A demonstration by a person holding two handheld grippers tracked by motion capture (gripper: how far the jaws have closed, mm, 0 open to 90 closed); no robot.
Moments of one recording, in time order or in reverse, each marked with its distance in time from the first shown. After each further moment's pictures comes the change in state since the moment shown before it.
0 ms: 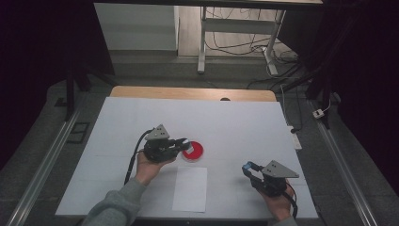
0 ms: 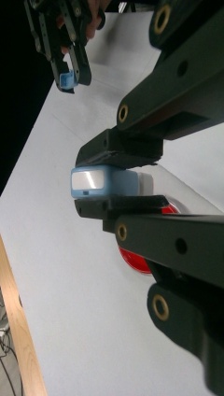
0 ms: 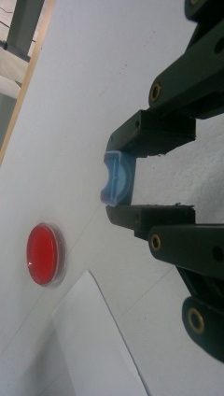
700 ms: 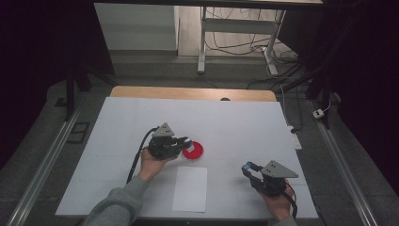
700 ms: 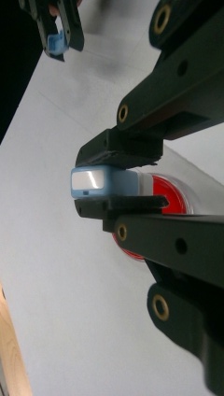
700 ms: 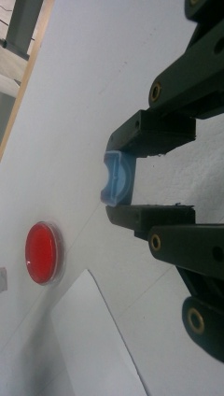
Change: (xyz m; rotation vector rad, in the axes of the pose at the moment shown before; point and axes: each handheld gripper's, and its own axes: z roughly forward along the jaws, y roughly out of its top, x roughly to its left) left arm 0.014 -0.003 0.023 0.052 0.032 -0.006; right arm 0.001 0.000 0.001 0.004 0.003 0.001
